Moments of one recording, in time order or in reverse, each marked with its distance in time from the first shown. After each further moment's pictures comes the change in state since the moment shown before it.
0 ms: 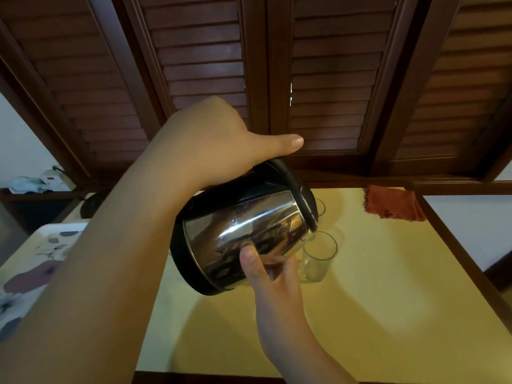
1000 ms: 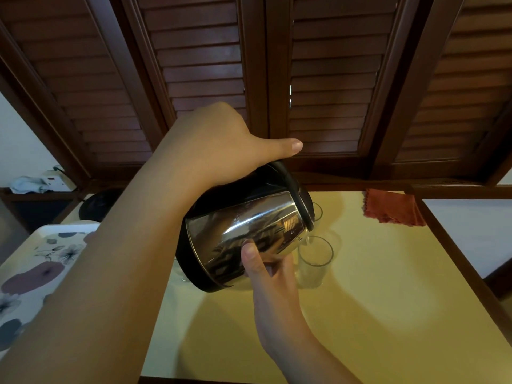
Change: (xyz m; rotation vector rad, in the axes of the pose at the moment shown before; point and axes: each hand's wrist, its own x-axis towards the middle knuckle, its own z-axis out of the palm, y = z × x) left_hand 0.023 0.005 0.012 0.101 0.018 0.009; right_hand 0.019 0.006 -0.011 -0.035 0.012 0.008
